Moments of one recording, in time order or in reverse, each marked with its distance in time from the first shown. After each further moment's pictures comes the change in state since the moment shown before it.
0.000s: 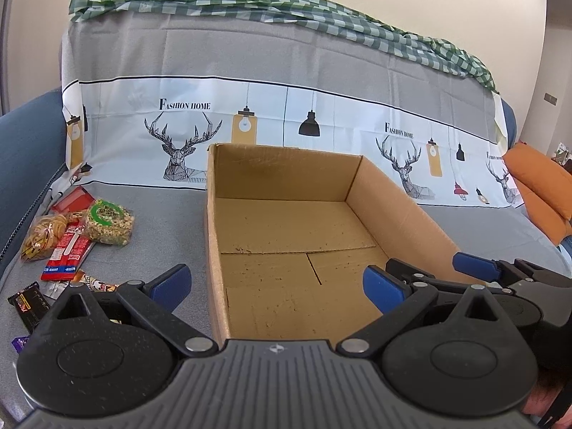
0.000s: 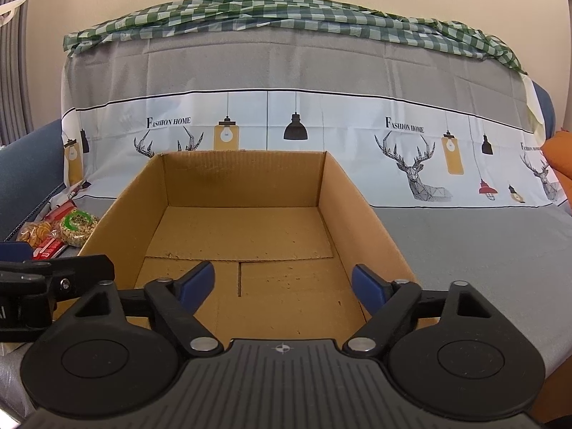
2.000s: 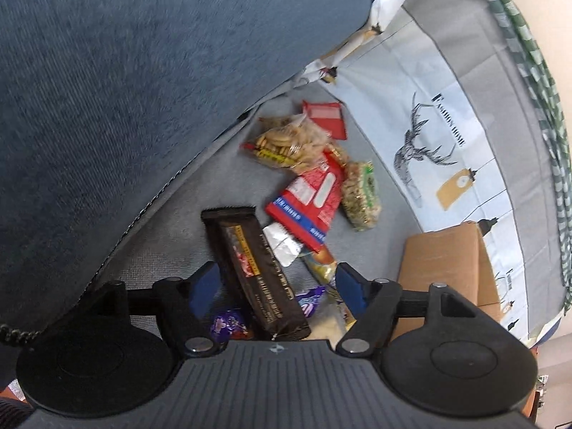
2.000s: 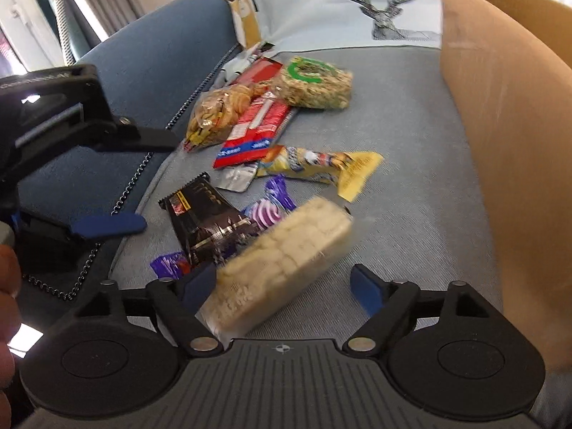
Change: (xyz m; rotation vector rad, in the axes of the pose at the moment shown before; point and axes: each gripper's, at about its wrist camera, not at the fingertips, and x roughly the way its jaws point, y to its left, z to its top) left arm 0.016 0.312 -0.027 -0.863 0.276 0.149; right arm 0.083 0.238 -0.045 0.021 0.432 0.463
